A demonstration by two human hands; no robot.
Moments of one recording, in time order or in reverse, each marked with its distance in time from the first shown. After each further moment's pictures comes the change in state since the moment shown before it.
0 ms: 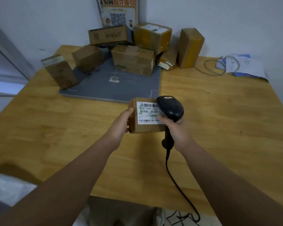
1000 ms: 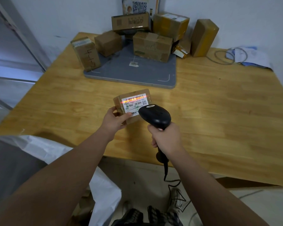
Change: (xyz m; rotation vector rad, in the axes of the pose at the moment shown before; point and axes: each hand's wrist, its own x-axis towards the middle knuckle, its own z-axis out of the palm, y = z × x) left_hand -0.062 -0.075 -0.119 -0.101 0.213 -0.019; right_hand -0.141 0.065 0.107 -0.427 0.056 -0.060
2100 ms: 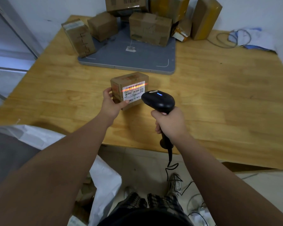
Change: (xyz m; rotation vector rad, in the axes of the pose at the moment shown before) left_hand 0.019 -0.011 0.002 0.168 0.024 0.207; right_hand 0.004 -0.002 -0.012 -0.005 0.002 0.043
